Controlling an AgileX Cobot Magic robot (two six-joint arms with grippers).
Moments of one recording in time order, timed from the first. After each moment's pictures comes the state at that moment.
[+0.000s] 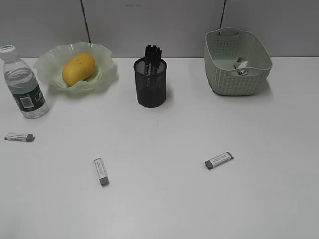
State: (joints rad) left arm -0.08 0.13 -0.55 -0.01 0.98 0.00; right arm 0.61 0.26 -0.54 -0.13 1.11 0.10
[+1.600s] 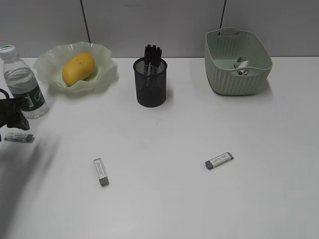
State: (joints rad) left arm -0.05 1.67 -0.79 -0.10 0.30 -0.36; right arm 0.61 0.26 -0.54 -0.14 1.09 0.10
